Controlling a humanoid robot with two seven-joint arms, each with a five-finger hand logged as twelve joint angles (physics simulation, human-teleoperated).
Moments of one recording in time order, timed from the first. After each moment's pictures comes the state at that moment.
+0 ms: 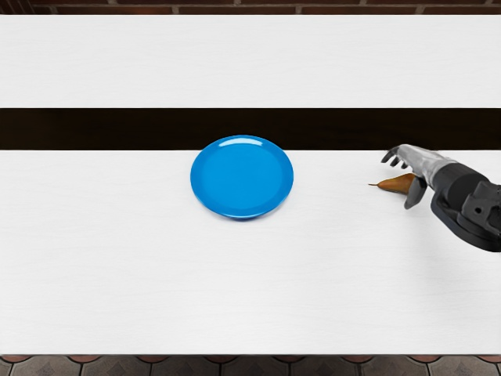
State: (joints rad) left arm -0.09 0.00 -0.21 -0.16 0.17 0.01 0.07; right arm 0.91 -0.69 0.22 1.41 -1.26 -0.12 -0.61
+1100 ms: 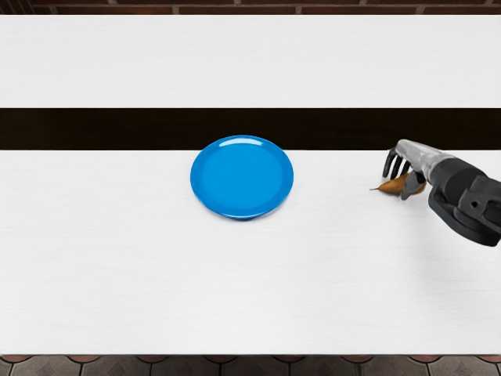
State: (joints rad) left arm -0.08 0.00 -0.21 -0.16 0.17 0.01 0.07; right arm 0.93 -0.68 0.23 1.38 -1.25 -0.11 -0.61
